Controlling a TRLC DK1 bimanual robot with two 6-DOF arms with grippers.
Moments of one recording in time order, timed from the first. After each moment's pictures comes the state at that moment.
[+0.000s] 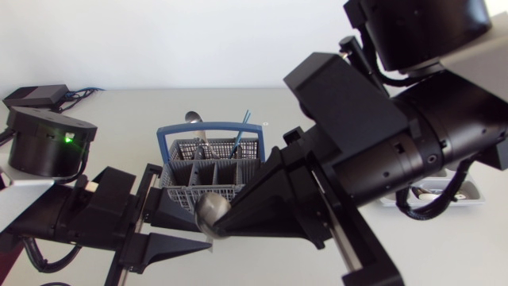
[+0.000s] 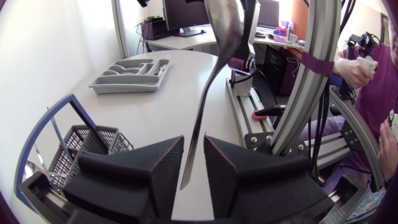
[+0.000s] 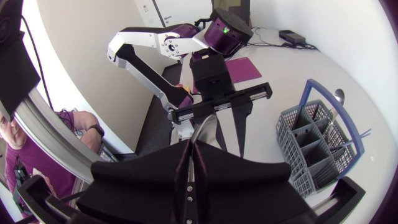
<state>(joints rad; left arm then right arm) -0.50 0.95 0.63 -0.48 0.86 0.72 0.86 1.20 1.14 -0.67 -0.77 -0.17</state>
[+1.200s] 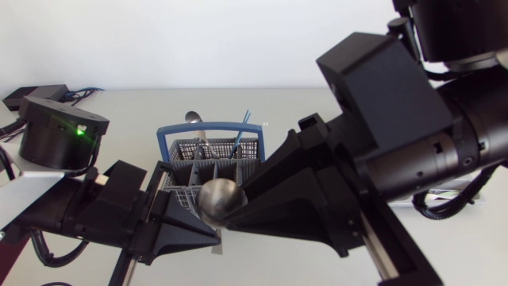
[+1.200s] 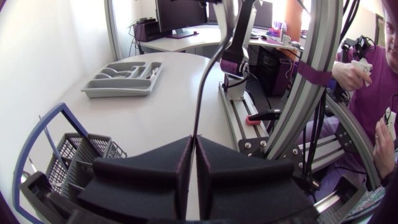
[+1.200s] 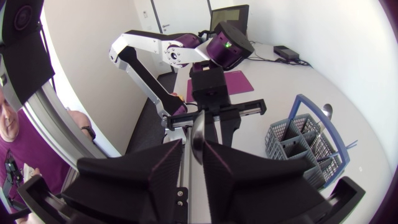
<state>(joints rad) -0.54 1.00 0.67 -0.47 0.87 0.70 0.85 1.12 1.10 -0.61 -0.75 -0.19</state>
